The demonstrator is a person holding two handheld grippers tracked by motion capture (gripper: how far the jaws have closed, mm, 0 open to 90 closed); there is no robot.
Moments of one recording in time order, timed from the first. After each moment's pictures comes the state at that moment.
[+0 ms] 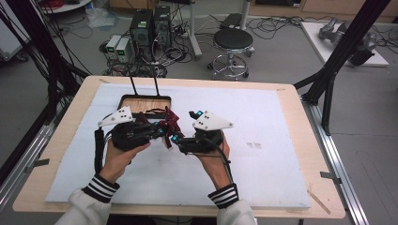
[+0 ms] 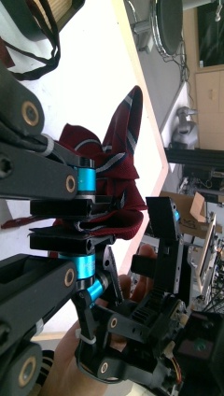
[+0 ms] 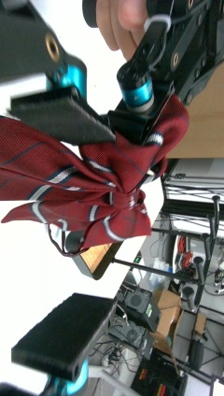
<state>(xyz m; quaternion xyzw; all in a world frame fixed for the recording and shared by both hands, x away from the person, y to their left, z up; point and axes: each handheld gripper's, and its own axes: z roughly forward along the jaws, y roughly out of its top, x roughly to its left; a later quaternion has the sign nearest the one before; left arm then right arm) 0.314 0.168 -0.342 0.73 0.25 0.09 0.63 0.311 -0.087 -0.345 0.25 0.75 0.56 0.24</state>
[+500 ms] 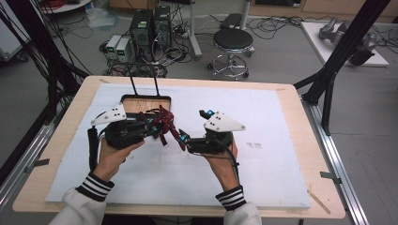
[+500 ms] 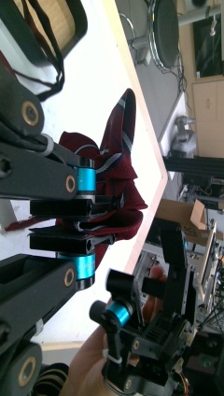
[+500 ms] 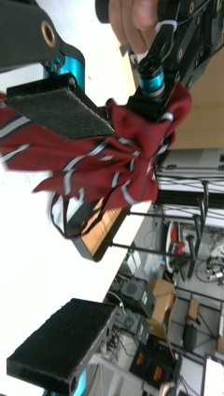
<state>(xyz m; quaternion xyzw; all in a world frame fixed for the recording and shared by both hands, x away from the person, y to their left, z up) 0.315 0.184 -0.337 0.73 0.26 0.10 0.62 0.304 -0.110 -0.341 0.26 0.74 0.57 0.25</state>
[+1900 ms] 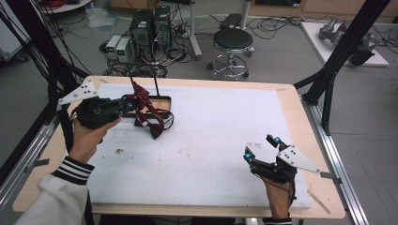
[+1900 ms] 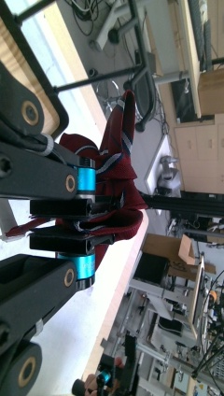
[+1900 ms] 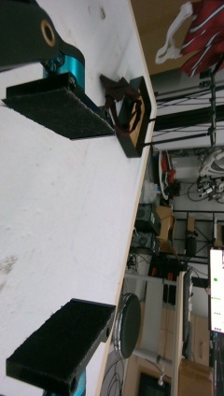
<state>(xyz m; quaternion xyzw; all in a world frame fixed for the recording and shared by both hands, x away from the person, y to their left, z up) 0.336 0.238 -0.289 0.72 0.27 0.18 0.61 0.246 -0.271 -0.397 0.39 0.65 0.57 0.33</state>
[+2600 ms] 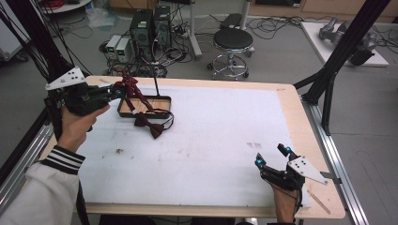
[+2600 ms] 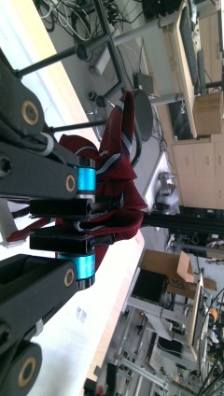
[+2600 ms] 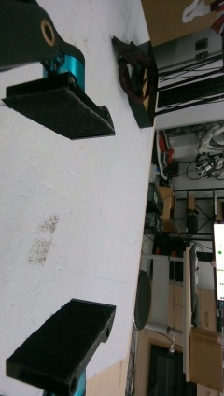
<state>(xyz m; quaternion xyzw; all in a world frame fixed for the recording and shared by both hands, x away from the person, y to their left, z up) 0.361 0.264 -0.272 0.71 0.29 0.20 0.61 0.239 -0.304 -0.436 0.42 0.62 0.56 0.35</state>
